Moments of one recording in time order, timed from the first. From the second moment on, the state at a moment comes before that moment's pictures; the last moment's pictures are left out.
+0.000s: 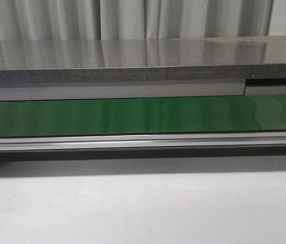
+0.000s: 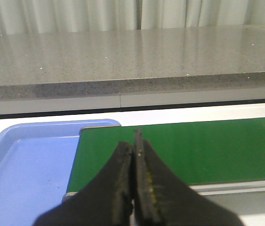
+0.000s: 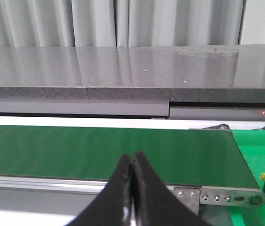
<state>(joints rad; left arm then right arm) 0.03 0.23 -0.23 -0.42 0.22 0.42 0.08 0.02 -0.07 0.04 0.12 0.00</state>
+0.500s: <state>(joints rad) 0.03 0.23 -0.23 -0.42 0.22 0.42 0.08 -0.01 0.03 0.03 0.09 0.01</state>
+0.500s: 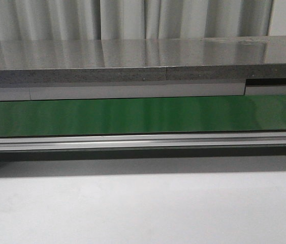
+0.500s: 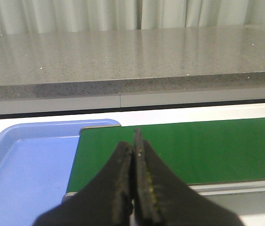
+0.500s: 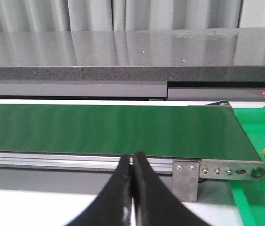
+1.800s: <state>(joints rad) 0.03 0.23 -0.23 -0.38 0.18 0.38 0.08 -0.01 0.03 0.03 0.08 0.01</state>
